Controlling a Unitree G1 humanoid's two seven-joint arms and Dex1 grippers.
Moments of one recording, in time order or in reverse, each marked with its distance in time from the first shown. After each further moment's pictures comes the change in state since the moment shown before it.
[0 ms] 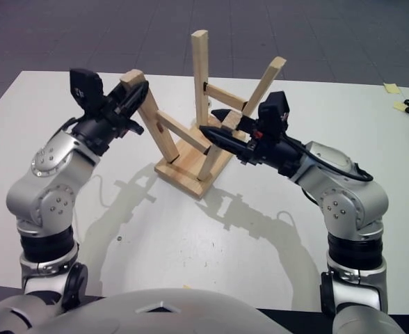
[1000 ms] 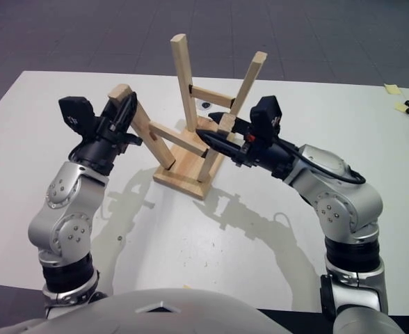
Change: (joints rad) left arm 0.156 -0.202 0.031 -0.112 0.029 -0.020 0.121; right arm 0.000 0.000 0.039 -0.016 -0.022 -0.013 -0.044
